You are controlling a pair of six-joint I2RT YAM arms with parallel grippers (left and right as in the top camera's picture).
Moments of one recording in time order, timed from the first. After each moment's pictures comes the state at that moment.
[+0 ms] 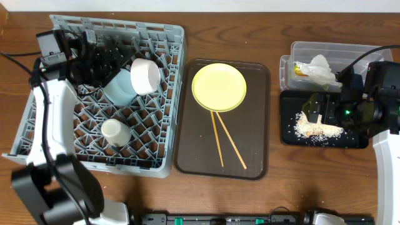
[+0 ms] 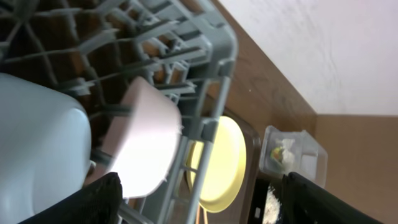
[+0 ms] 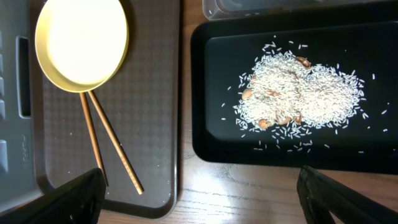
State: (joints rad) left arm 0.28 1.66 1.38 -0.66 0.75 -0.43; right arm -0.17 1.28 1.30 -1.20 -0.28 0.02
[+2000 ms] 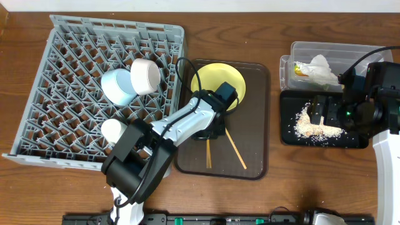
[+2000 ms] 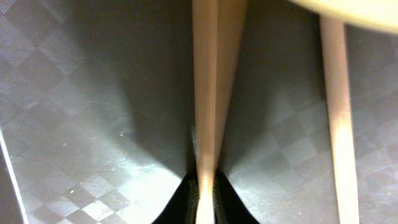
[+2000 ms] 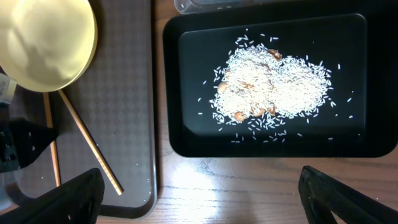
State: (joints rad) left arm -0.68 1.98 1.28 -0.85 0.01 -0.78; right arm -0.17 1.28 1.30 -1.21 -0.19 0.02
